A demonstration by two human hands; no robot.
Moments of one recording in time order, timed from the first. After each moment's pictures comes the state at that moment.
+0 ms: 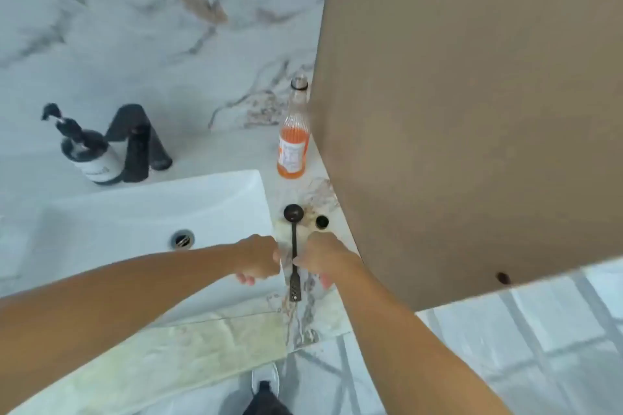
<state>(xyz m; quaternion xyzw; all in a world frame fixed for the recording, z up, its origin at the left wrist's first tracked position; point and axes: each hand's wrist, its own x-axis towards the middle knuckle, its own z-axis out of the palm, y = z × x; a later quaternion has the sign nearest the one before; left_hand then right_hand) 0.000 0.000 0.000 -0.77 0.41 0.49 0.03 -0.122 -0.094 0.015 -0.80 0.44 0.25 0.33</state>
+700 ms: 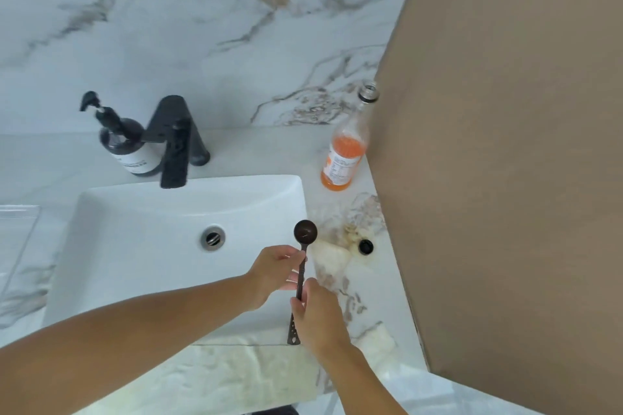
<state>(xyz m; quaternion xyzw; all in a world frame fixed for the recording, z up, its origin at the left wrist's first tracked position) 0.041 0.013 -0.065 -0.68 0.03 0.55 -0.48 -0.094 -0.027 -0.057 -0.82 0.42 0.09 0.39</state>
